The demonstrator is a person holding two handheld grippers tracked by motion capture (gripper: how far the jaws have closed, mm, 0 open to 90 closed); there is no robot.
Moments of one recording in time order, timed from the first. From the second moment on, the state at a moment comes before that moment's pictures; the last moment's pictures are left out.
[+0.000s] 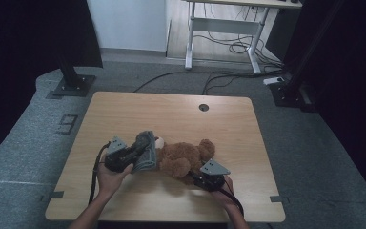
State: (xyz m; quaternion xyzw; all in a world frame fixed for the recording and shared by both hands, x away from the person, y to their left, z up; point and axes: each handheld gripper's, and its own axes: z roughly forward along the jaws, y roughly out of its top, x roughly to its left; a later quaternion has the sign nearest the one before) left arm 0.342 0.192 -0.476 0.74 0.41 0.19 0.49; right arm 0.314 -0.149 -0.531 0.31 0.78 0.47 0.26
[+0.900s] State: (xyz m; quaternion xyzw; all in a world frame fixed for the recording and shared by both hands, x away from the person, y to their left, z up) left arm 0.348 0.042 -0.457 0.83 0.30 0.15 0.46; right arm 0.314 -0.155 -0.533 0.32 0.78 0.47 0.25
